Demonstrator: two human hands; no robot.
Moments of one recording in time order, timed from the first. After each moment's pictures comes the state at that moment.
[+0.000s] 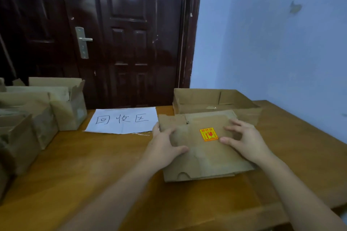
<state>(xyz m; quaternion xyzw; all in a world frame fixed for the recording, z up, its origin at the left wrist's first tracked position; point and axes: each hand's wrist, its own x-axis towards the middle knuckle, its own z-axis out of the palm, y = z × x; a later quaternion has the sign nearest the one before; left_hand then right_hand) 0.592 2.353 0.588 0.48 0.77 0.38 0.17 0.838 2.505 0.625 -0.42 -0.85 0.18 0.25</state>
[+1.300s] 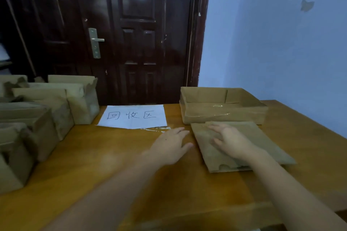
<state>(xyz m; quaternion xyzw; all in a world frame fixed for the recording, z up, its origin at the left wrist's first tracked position) 0.596 2.351 0.587 0.61 0.78 0.16 0.04 0.790 2.496 0.610 -0.33 -0.94 0.06 0.10</state>
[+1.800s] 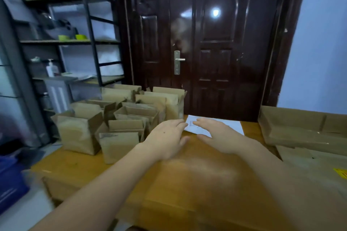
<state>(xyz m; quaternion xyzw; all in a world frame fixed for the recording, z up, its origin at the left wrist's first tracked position) 0.483 2.113 0.671 0.49 0.85 0.07 -0.14 0.587 2.308 0.675 -0.03 -0.98 0.12 0.13</state>
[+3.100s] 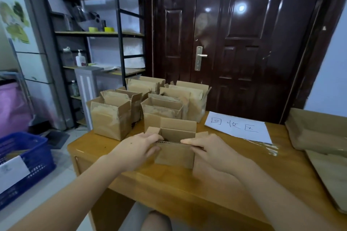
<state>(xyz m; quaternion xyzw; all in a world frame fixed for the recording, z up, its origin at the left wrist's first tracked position) 0.436 1.954 0.611 0.44 0.88 0.10 -0.11 0.568 2.221 0.628 0.10 -0.97 0.16 0.13</state>
